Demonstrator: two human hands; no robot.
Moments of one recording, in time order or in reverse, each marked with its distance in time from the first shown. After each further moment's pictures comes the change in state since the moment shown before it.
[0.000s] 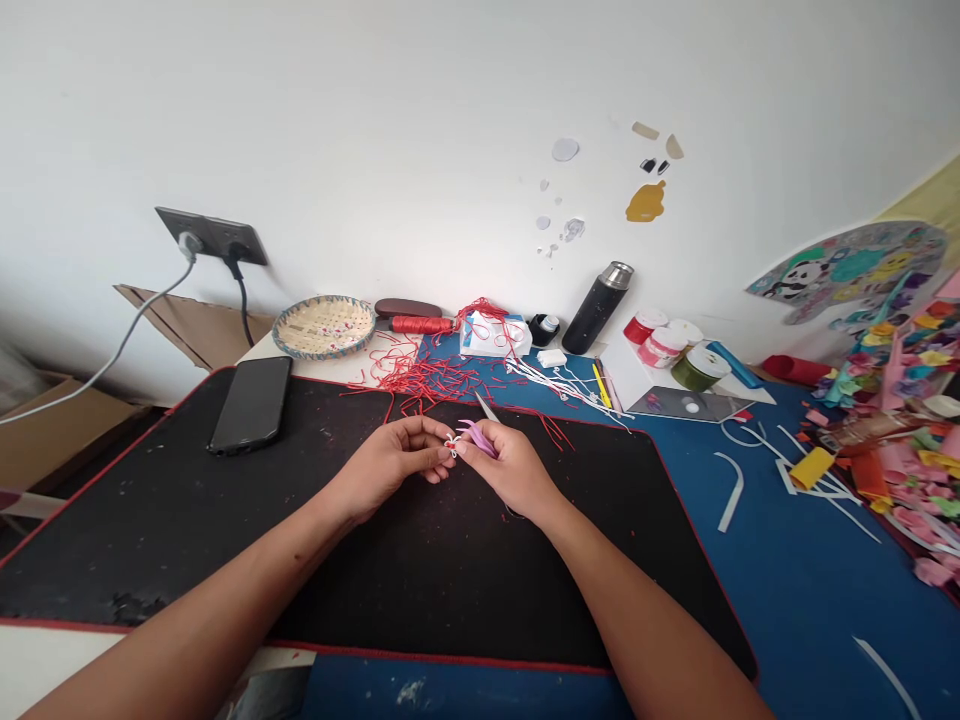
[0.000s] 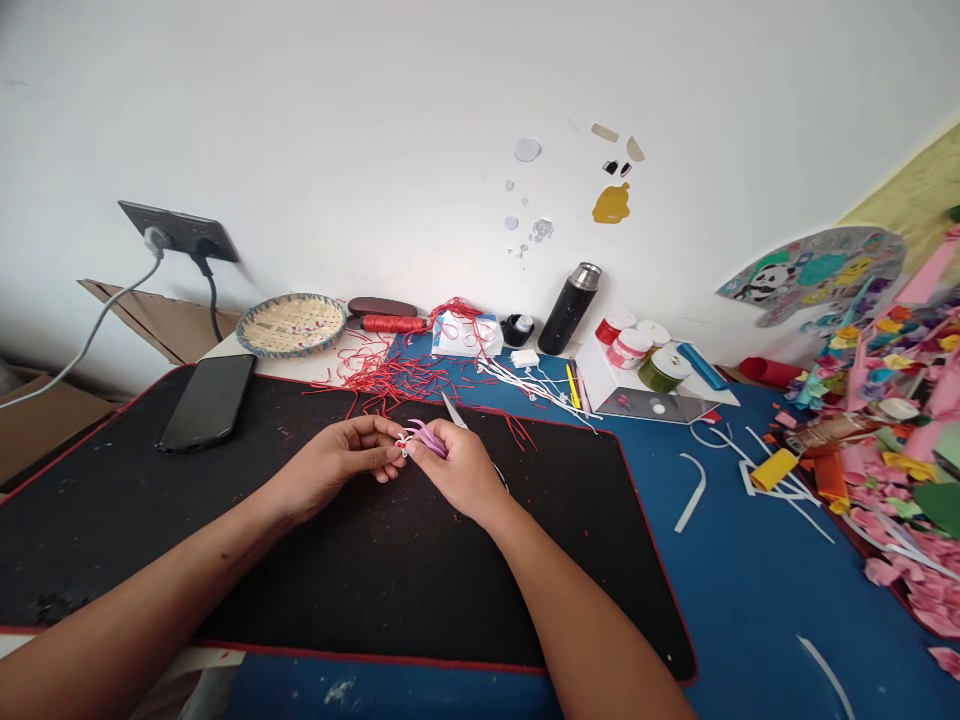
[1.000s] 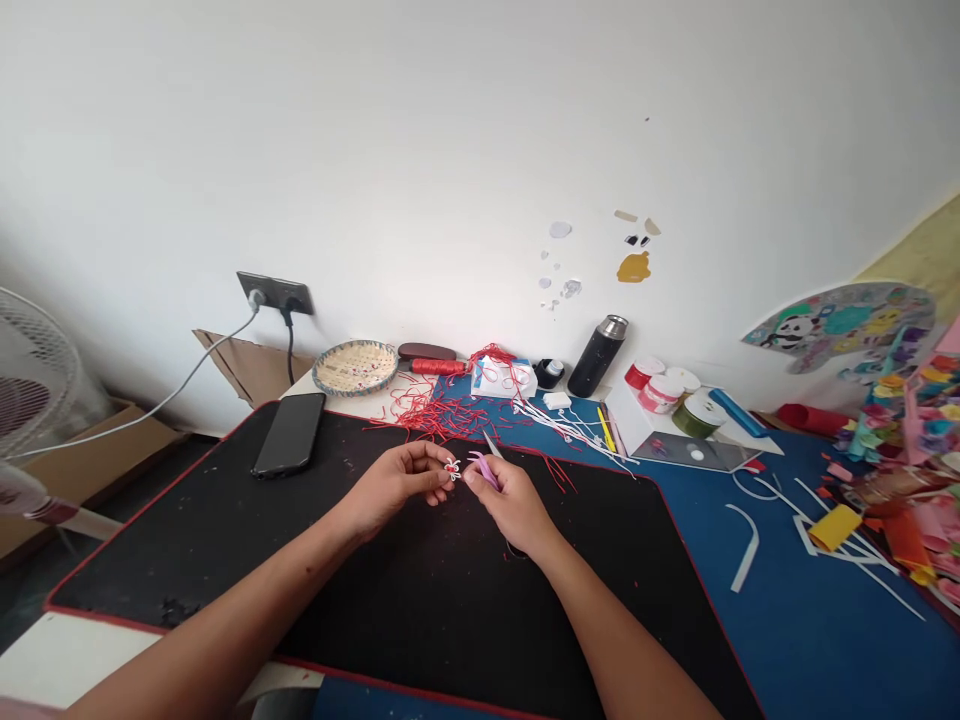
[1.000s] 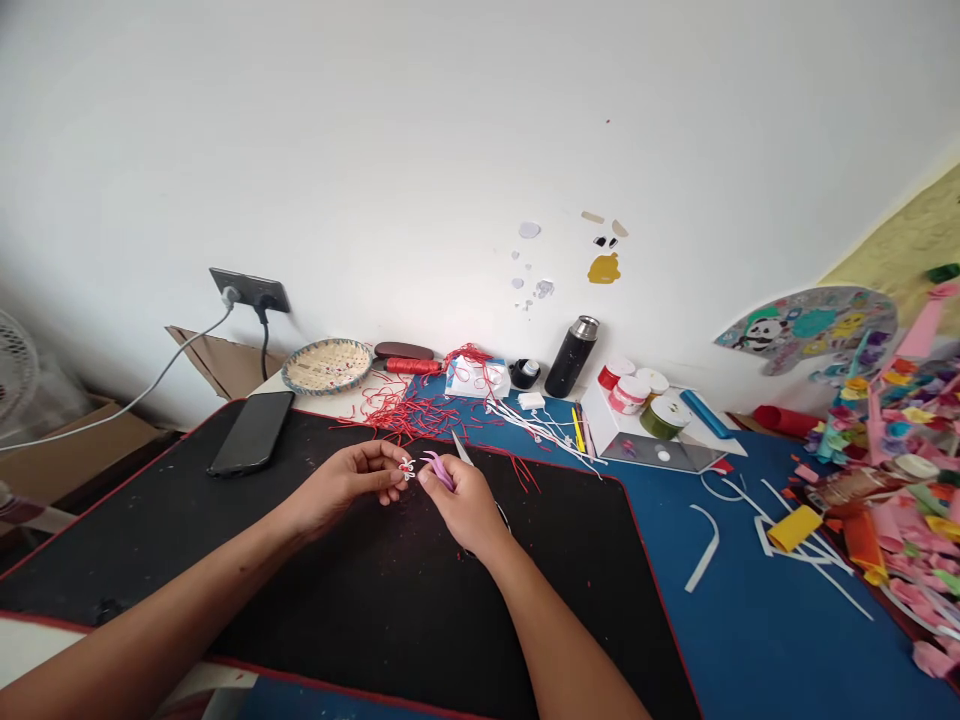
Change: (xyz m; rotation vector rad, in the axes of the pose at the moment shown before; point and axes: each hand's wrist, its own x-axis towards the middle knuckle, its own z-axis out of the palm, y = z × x) left_hand -0.004 0.012 -0.004 0.042 0.026 0.084; right_hand 0.002 -0.001 0.002 0.073 -0.006 -0.020
